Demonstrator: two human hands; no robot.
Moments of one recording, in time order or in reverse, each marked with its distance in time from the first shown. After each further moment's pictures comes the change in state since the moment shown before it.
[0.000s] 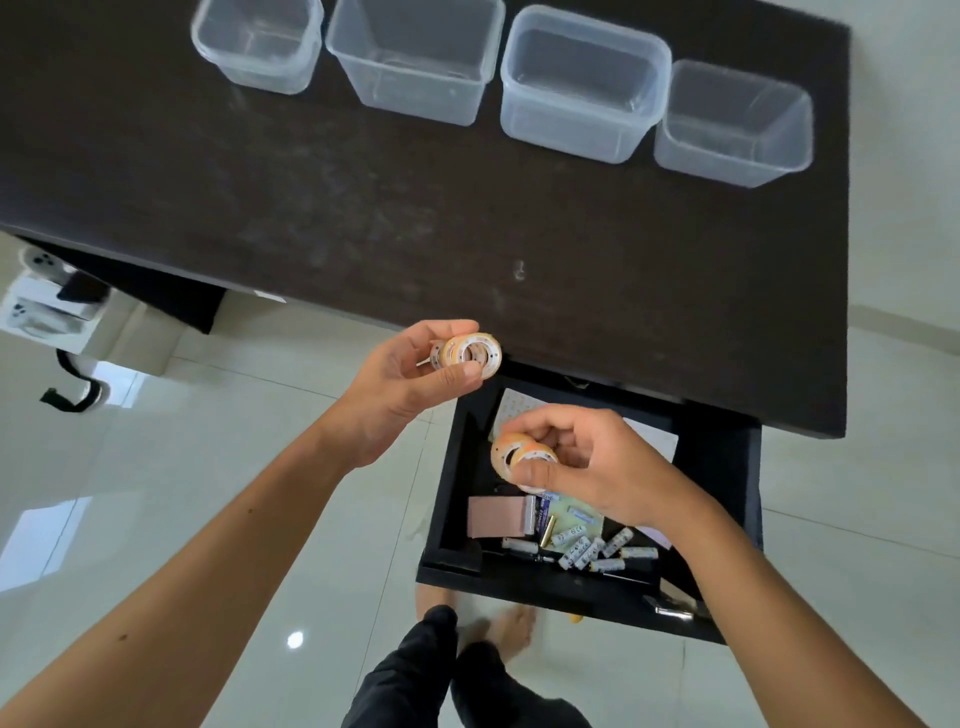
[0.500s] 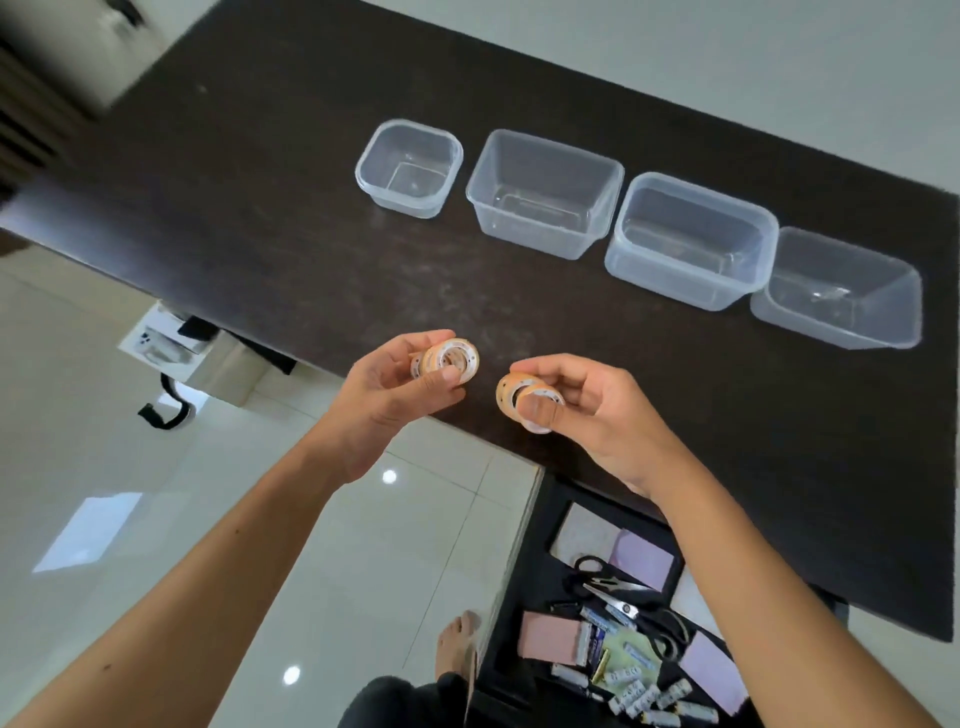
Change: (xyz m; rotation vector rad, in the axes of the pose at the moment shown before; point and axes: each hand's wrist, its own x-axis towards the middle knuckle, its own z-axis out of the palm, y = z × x) left_hand 0.010 0.087 -0.094 -0.132 0.231 0.130; right_hand 0.131 -0.128 -0.012 0.177 0.028 -0.192
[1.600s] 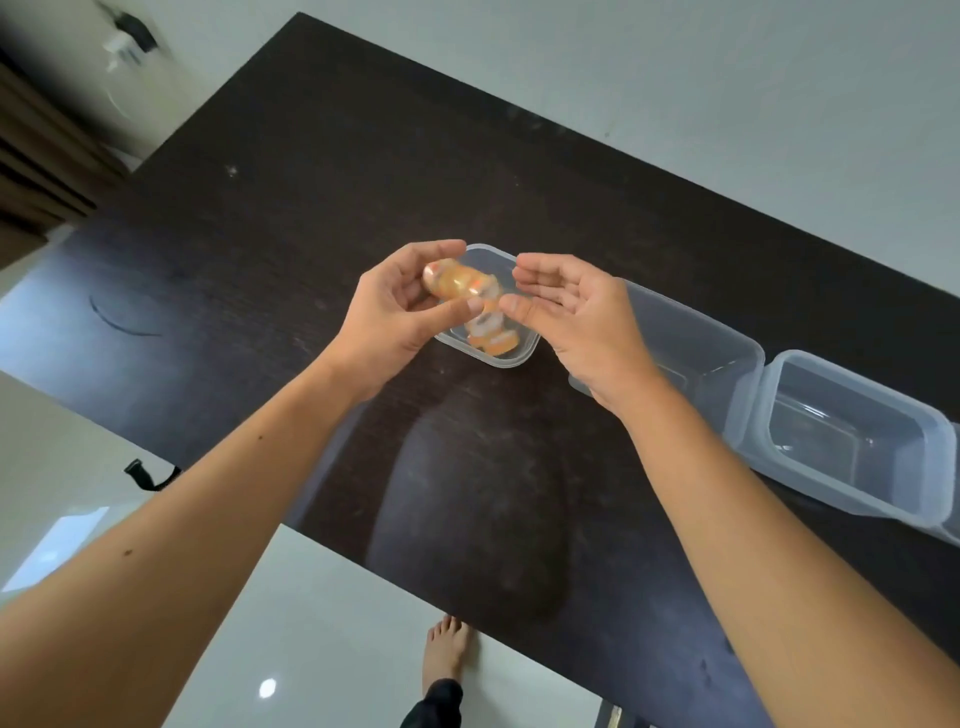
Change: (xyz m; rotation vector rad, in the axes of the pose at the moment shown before) left_hand 0.229 0.135 -0.112 0.210 0.090 0.288; right_hand 0.304 -0.099 0.036 -0.143 0.251 -0.123
